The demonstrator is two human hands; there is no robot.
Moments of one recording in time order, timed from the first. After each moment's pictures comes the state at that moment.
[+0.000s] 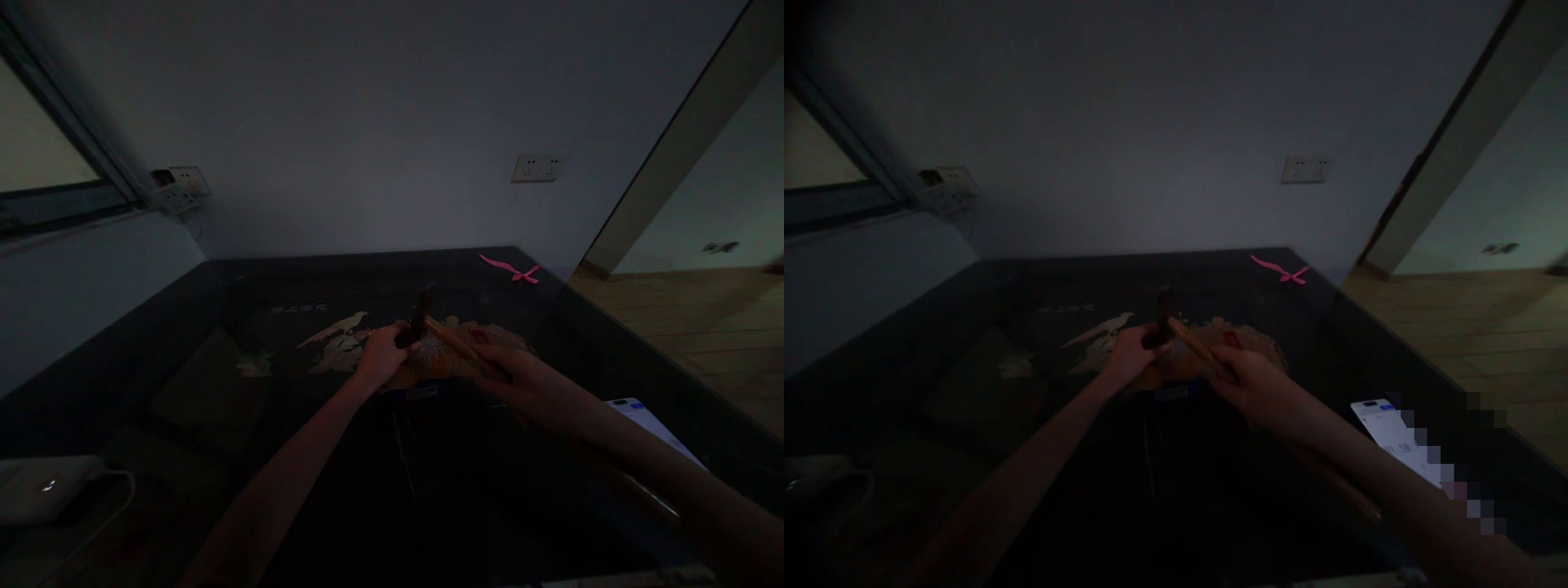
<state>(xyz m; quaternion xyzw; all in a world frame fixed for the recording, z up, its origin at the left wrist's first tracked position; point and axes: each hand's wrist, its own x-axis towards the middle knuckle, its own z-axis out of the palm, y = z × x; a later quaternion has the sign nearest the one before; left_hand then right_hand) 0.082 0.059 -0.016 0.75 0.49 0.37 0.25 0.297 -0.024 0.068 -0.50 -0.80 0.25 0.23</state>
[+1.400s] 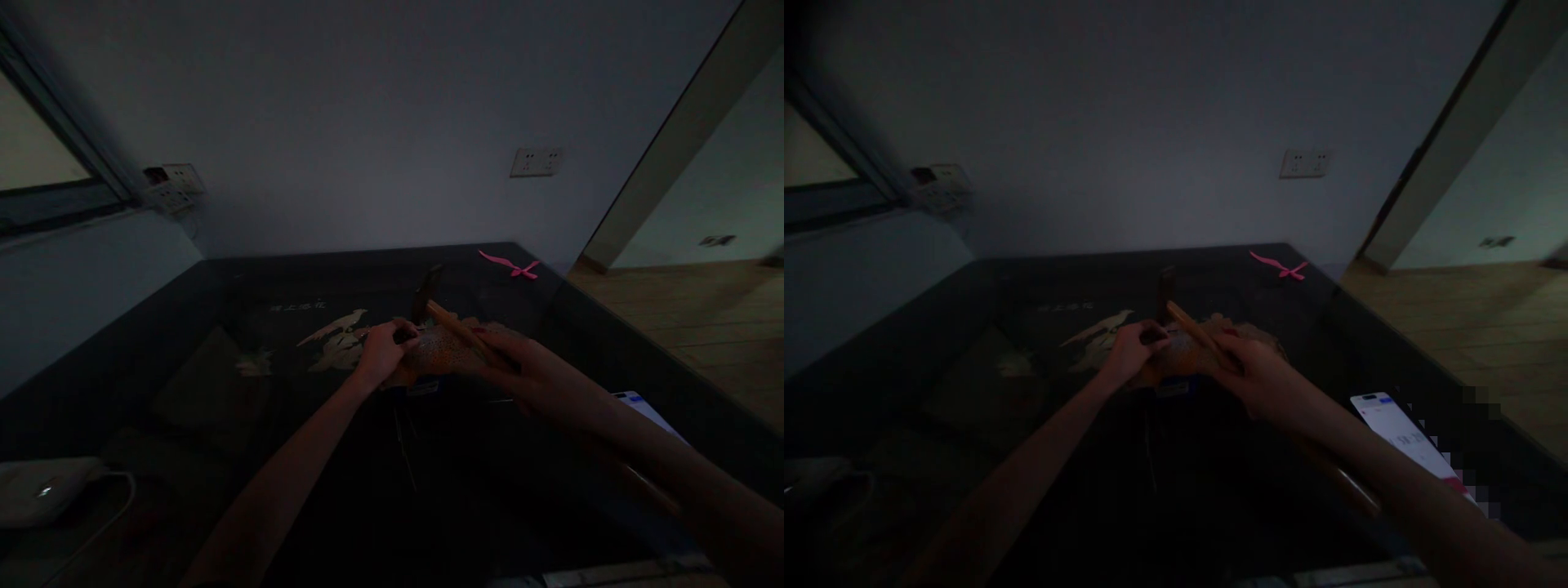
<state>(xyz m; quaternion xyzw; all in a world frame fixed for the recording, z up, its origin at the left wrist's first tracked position) 0.083 0.060 -0.018 0.74 0.50 0.38 0.25 0.294 -0.028 0.074 -0.50 -0.80 0.25 0.22</state>
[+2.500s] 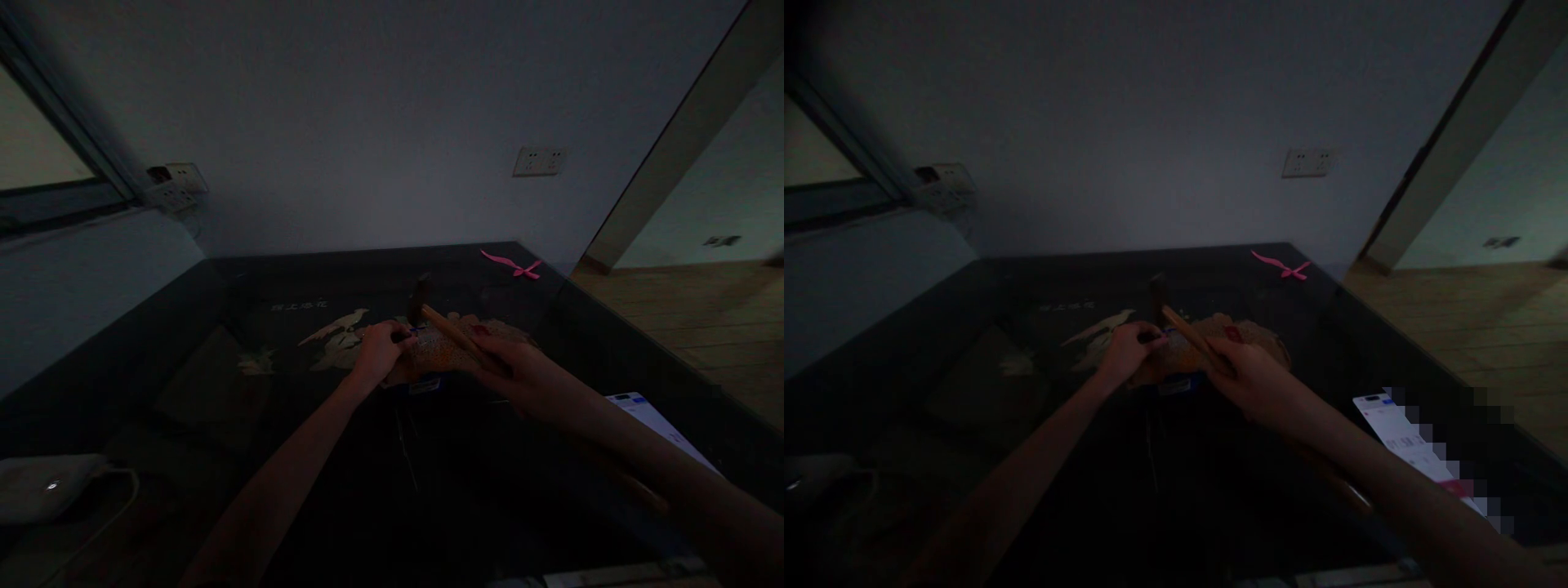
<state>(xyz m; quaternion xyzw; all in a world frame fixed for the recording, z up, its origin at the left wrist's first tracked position) 0.077 0.059 -0.015 0.72 0.54 0.37 0.24 0.290 -0.024 0.064 -0.49 -0.82 0.23 0.19</state>
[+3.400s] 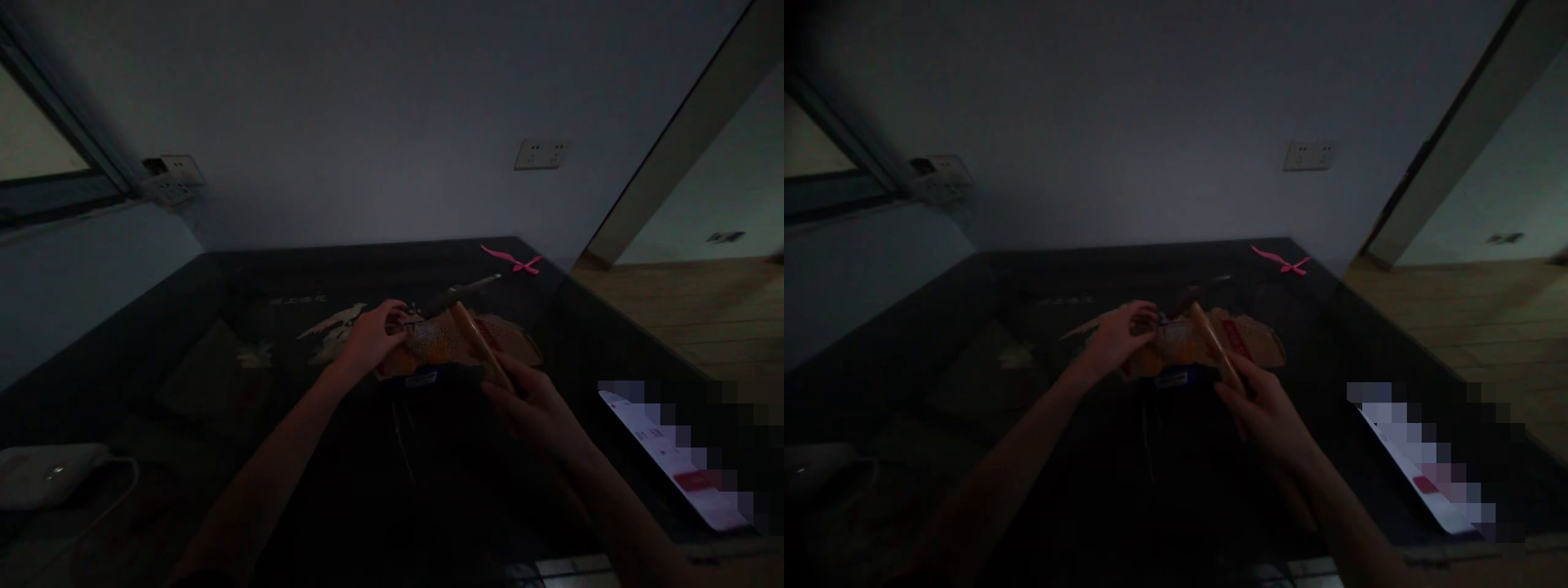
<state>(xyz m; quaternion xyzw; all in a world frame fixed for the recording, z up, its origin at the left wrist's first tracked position) 0.067 0.052 0.008 0.77 0.47 0.37 0.22 0.302 -0.058 0.017 -0.54 -0.63 0.42 0.37</state>
